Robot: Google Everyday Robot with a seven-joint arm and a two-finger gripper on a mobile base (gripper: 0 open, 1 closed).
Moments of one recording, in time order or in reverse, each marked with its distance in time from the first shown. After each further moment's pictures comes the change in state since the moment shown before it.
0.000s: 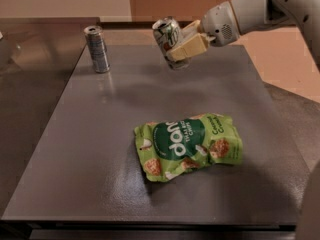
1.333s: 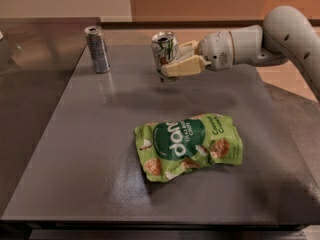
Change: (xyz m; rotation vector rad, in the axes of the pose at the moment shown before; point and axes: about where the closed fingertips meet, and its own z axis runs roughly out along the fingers) arm 0.021 0.024 0.023 -0.042 -0.238 0.018
